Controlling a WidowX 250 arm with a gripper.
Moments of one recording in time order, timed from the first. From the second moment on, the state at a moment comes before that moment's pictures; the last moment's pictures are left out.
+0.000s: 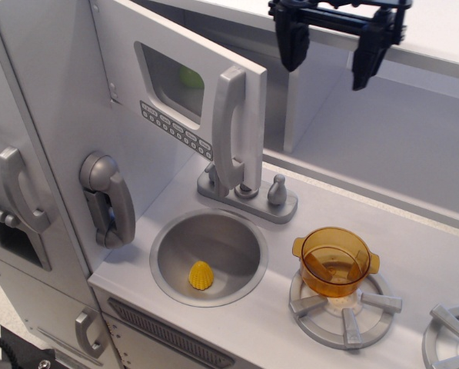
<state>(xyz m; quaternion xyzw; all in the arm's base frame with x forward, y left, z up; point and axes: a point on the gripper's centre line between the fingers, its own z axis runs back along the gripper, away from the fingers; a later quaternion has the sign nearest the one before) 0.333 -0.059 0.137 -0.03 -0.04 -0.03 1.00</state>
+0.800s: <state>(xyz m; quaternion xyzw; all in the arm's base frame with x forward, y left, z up) 0.303 0.000 0.107 -0.02 -0.05 -0.04 1.00</state>
